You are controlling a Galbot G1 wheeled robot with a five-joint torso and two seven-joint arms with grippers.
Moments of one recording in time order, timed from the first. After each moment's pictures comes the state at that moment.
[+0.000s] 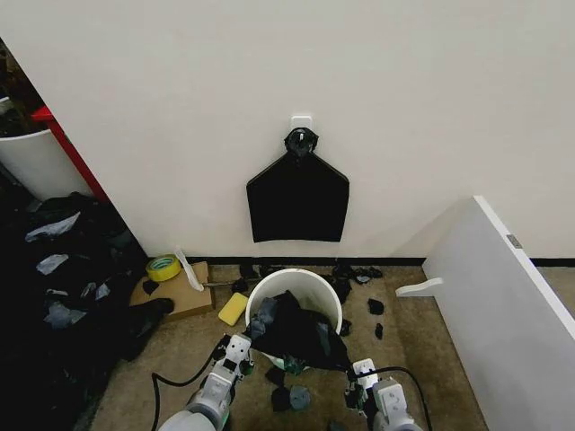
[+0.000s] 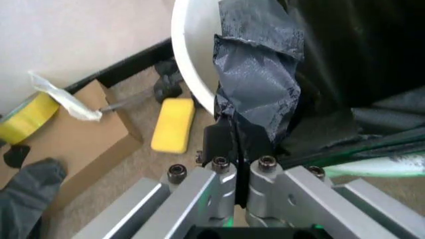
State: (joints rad) left arm 1.43 -0.85 0.10 -2.15 -0.34 0.42 -0.55; right arm -1.52 0.88 -0.08 2.21 0.56 -0.54 0.66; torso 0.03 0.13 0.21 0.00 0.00
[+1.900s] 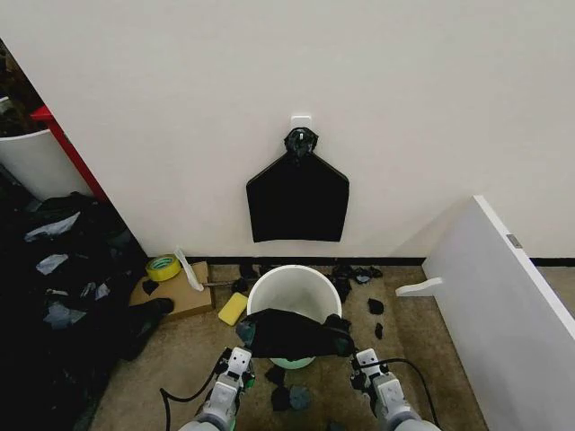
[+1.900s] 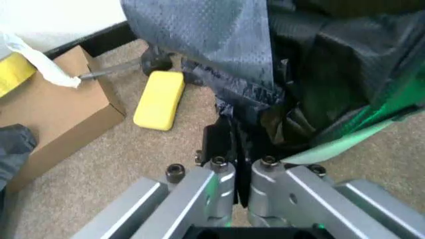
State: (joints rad) left arm 1.44 -0.92 0.11 -2.05 -0.33 0.34 -0.55; right arm -1.51 0.90 -0.02 2.06 0.41 -0.39 0.50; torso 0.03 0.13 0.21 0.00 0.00
